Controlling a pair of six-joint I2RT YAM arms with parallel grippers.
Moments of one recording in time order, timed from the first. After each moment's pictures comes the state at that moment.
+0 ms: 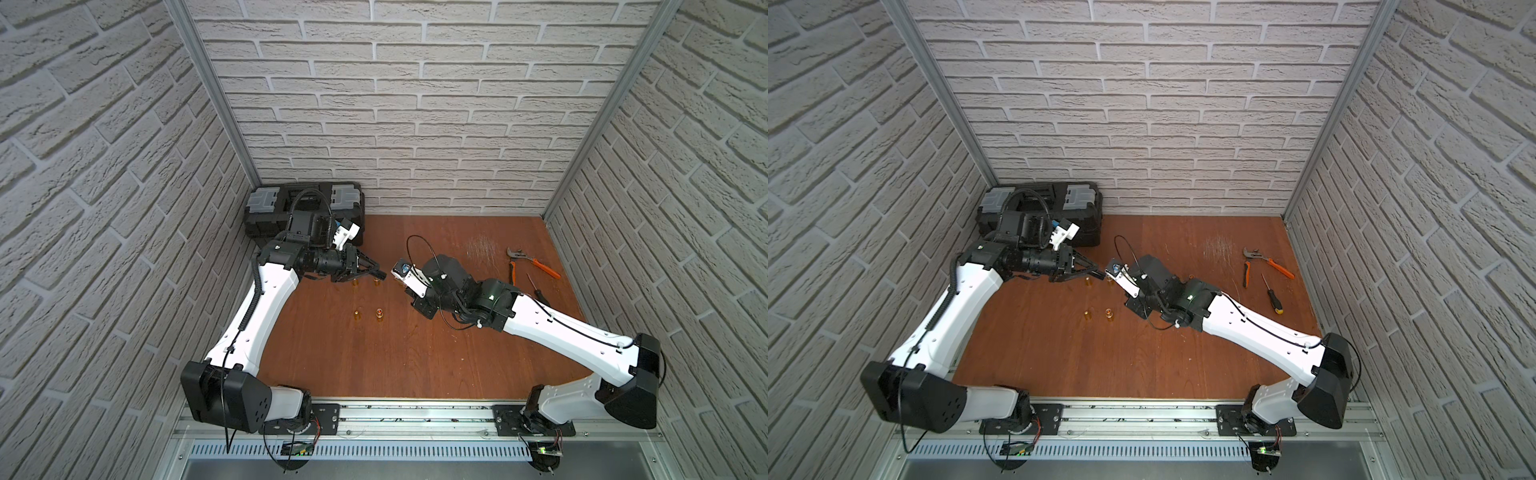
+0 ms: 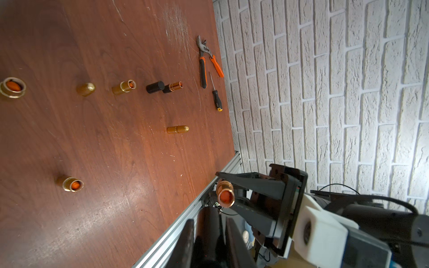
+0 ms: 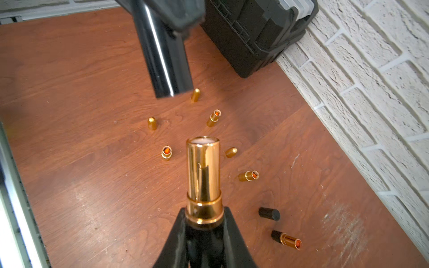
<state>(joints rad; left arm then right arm) -0.21 1.35 1.38 -0.97 0.94 -0.40 0.91 1.39 1.31 -0.65 0.22 -0.18</state>
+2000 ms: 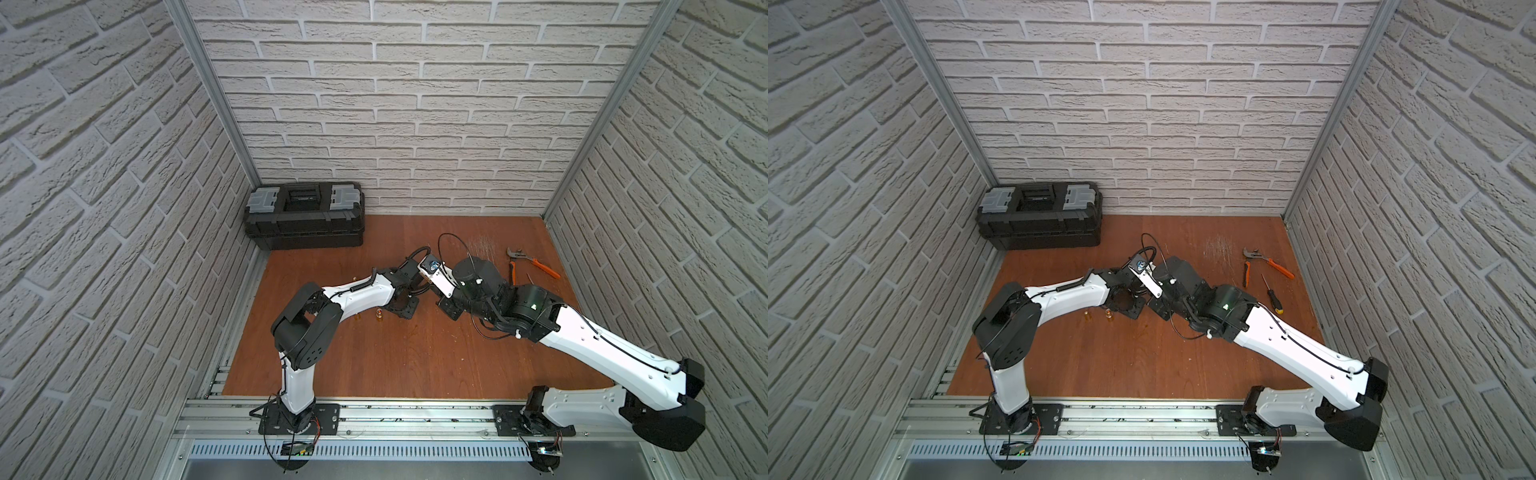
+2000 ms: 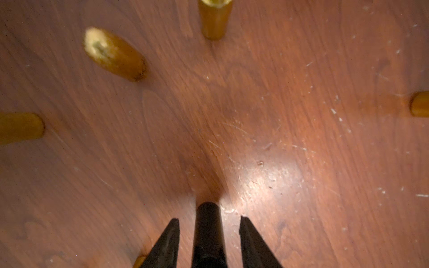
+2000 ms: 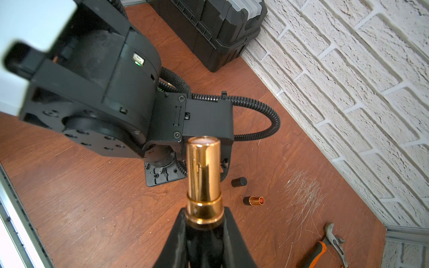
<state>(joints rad) -0.80 1.87 1.29 -0.68 -0.08 -0.28 0.91 1.22 1.31 -0.79 0.32 -0.16</state>
